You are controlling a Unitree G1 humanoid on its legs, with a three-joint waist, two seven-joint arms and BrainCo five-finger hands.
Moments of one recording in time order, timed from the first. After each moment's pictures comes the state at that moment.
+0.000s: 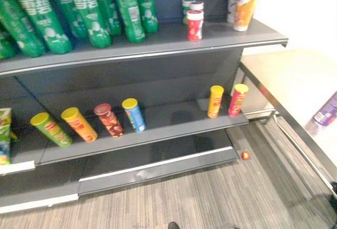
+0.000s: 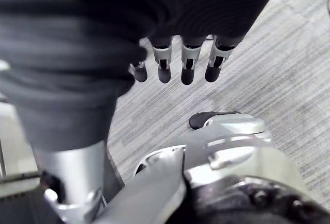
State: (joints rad) left arm 0.19 0.09 0.29 1.17 0.04 -0.08 0.08; right arm 0.22 -0.01 -0.51 1.07 -0.06 -0.07 -0.05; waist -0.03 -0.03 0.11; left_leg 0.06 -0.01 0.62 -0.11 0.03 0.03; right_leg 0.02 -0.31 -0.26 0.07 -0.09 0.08
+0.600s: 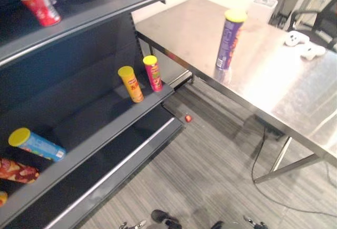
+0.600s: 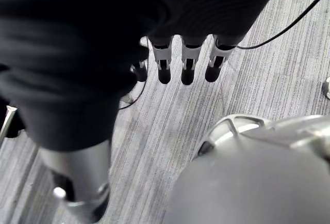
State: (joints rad) left arm 0.08 0.08 0.35 1.19 0.00 -0.08 0.07; right arm 0.07 -0.06 -0.49 1.16 -0.02 -0.06 -0.06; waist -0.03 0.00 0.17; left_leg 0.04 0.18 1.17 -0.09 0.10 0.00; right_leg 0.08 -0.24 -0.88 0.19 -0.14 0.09
